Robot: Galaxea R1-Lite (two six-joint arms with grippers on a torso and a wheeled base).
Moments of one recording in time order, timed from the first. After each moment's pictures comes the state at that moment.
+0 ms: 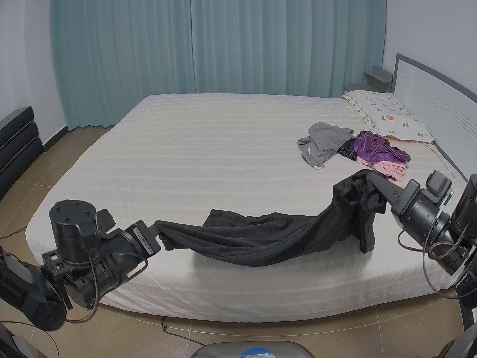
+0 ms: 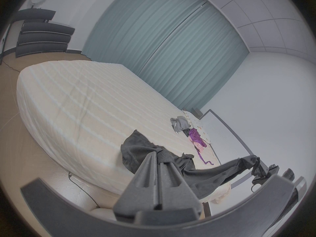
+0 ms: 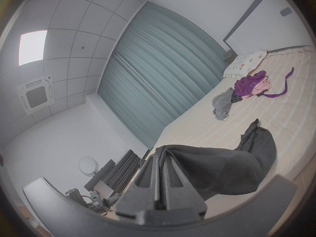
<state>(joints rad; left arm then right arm) -0.53 1.62 -0.35 -0.97 0.20 -0.78 0.49 1.51 -0.32 -1.25 -0.06 0.73</state>
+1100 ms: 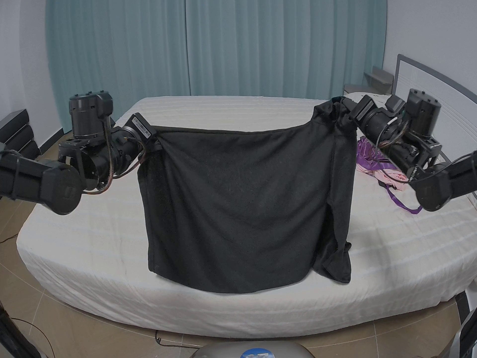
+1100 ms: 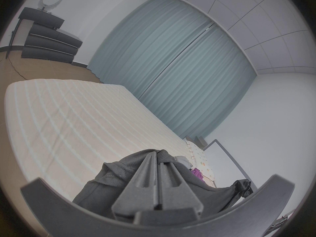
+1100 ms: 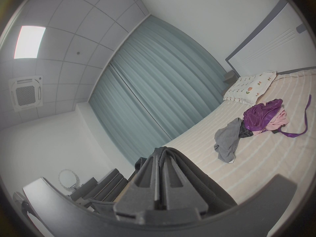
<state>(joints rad) -0.30 1.81 -1.09 -0.56 0.16 -0.78 0.32 1.90 -1.09 -0.94 -0.05 0.67</state>
